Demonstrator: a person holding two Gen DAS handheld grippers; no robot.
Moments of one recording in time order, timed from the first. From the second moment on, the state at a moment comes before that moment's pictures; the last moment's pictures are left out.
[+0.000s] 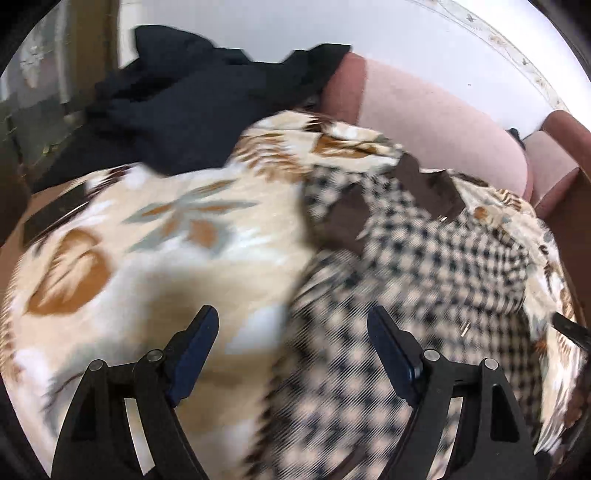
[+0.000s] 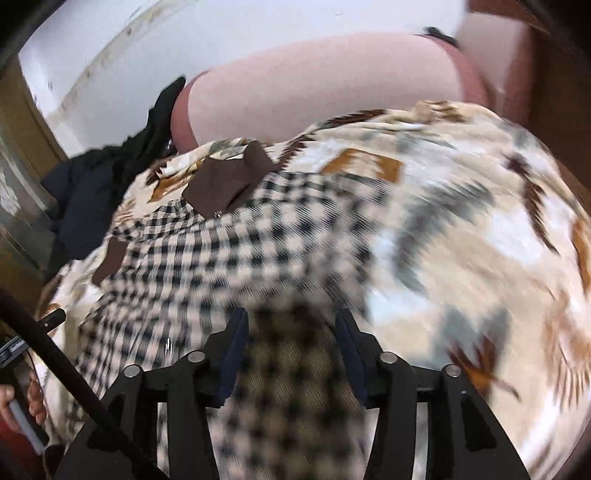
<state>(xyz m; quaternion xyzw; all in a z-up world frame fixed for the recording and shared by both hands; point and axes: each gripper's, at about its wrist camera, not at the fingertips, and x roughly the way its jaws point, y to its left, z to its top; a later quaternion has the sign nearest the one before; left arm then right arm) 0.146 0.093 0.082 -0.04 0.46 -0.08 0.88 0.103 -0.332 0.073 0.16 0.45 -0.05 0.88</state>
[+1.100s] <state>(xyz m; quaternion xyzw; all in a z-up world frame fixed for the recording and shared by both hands) -0.066 0.102 0.009 -0.16 0.54 -0.25 0.79 -0.134 -0.312 -0.033 0.45 0.47 0.15 0.74</state>
